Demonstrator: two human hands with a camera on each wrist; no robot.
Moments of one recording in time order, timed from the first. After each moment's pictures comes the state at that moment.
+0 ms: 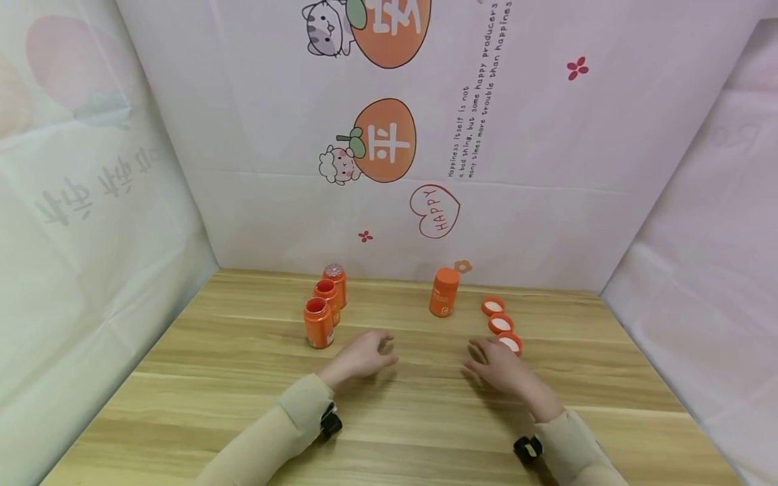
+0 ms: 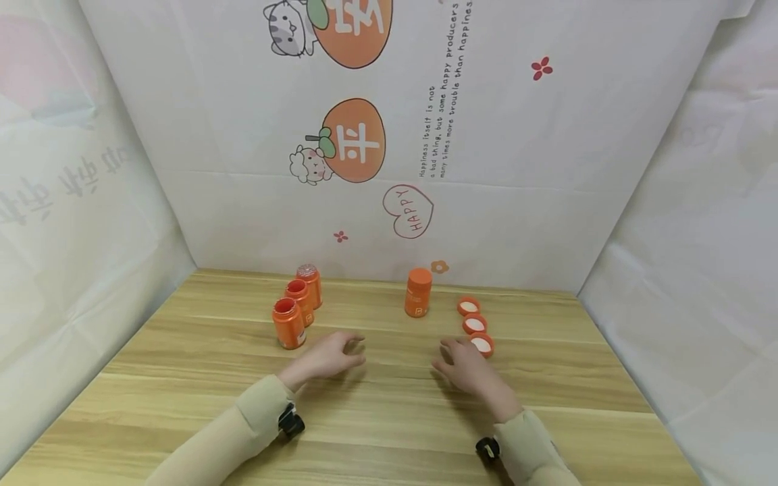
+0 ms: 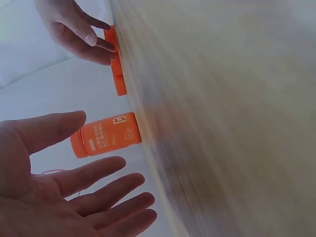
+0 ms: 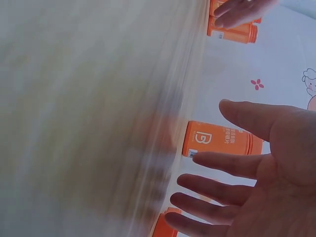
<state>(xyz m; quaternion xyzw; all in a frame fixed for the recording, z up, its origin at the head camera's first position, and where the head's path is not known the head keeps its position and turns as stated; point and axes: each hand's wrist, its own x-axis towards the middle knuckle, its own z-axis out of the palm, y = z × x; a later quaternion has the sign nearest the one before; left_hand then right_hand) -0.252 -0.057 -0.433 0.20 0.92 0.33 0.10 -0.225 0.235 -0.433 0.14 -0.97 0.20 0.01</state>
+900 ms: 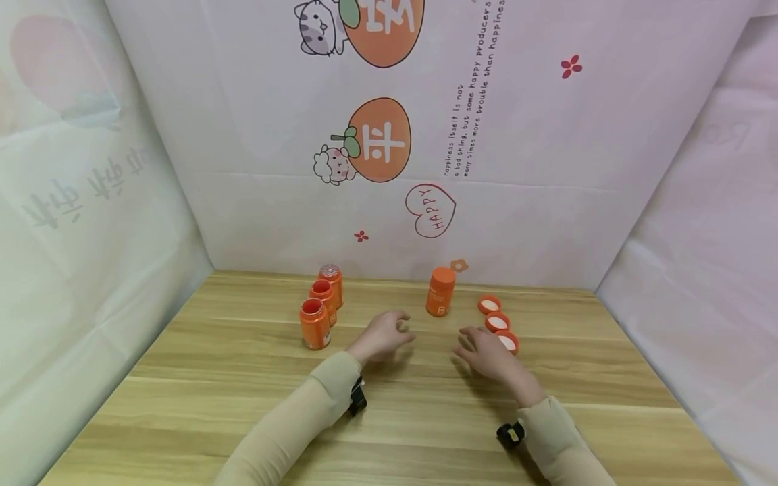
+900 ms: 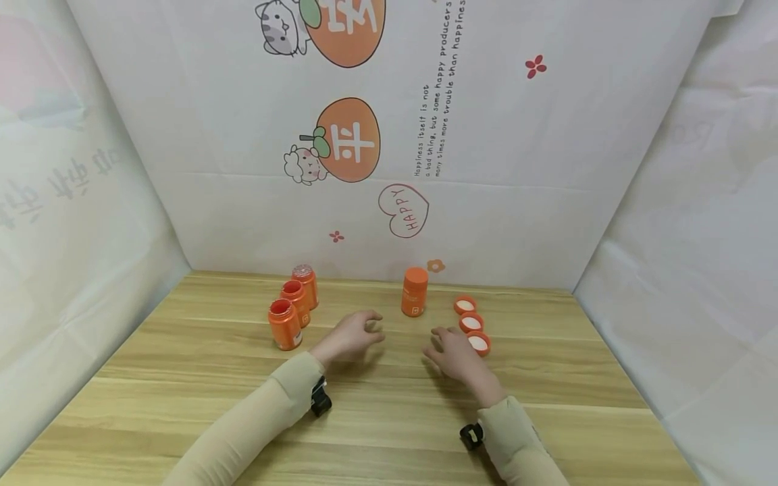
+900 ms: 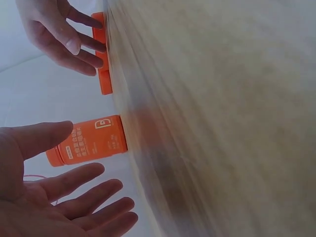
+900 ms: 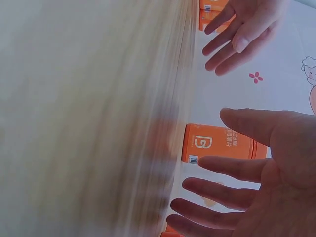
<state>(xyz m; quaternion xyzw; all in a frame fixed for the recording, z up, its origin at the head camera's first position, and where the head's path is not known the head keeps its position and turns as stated) -0.294 -0.014 -0.437 0.17 0.90 0.39 0.09 -0.246 0.225 -0.435 0.12 -0.97 0.22 0.00</state>
